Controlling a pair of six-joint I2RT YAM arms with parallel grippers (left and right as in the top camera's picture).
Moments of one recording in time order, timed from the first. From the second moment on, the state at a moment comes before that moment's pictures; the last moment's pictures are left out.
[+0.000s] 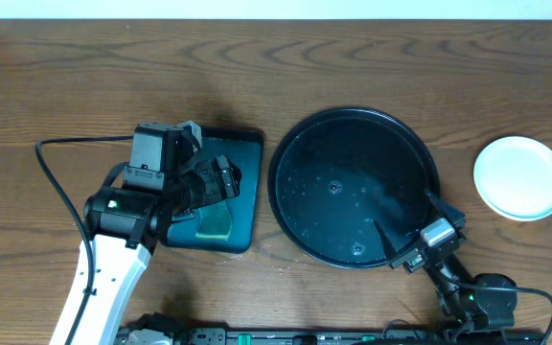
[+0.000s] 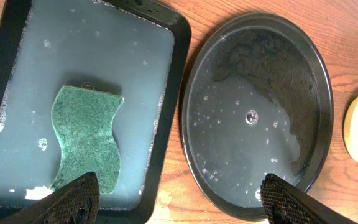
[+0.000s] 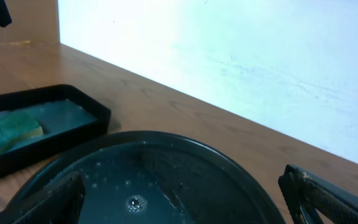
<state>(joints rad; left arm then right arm) -0.21 1.12 1.02 -0.89 0.26 -0.50 0.09 0.01 0.03 -0.03 -0.45 -0.20</state>
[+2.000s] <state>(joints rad) 0.00 0.01 0.07 0.02 0.02 -0.30 0.09 0.01 0.01 -0.04 -0.45 -0.20</state>
